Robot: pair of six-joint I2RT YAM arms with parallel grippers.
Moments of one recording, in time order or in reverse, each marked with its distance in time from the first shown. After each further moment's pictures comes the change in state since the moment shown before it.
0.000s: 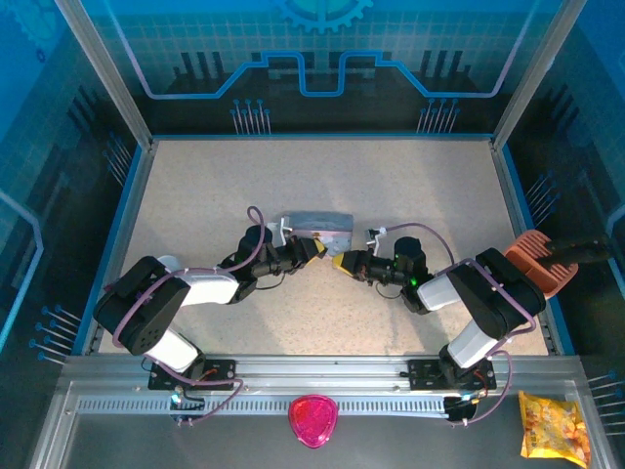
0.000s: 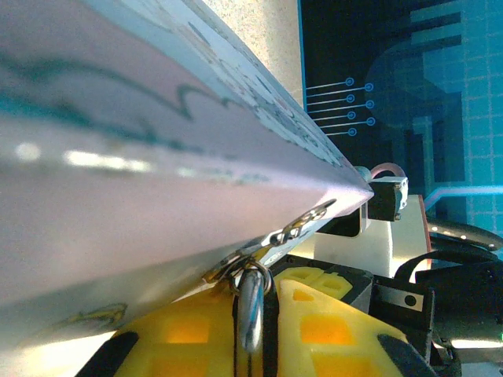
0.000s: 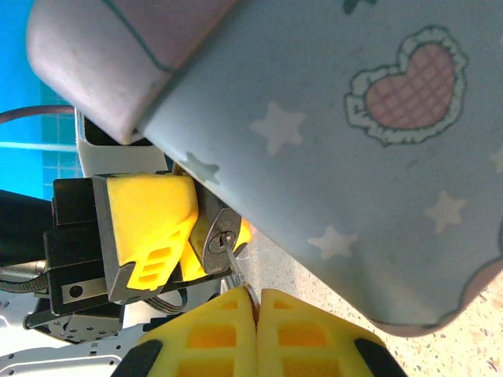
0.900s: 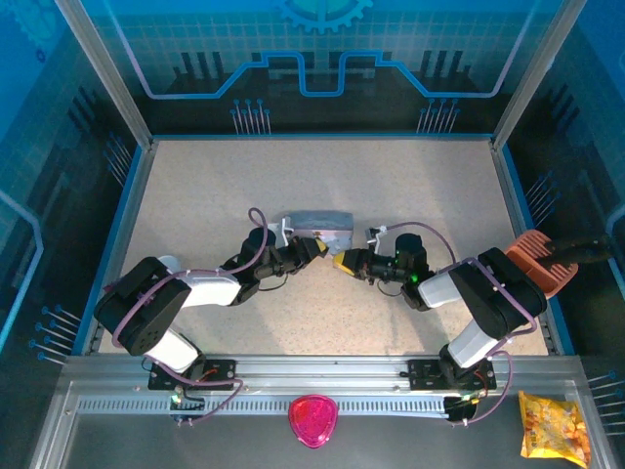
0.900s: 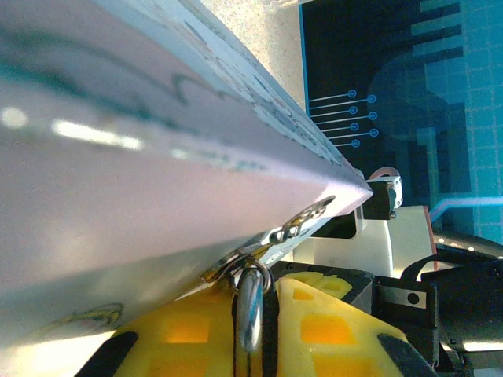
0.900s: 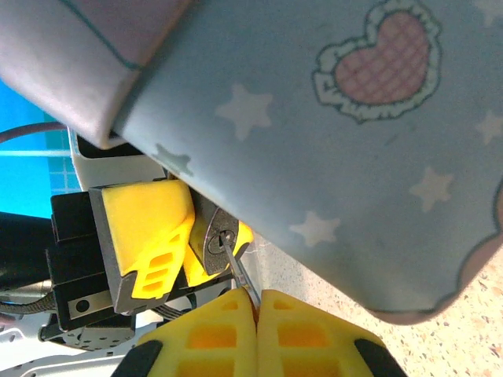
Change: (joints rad) left arm -0.036 0.000 0.000 0.011 -0.075 -0.007; right arm -0.027 -0.004 0.026 -0.051 -0.048 0.045
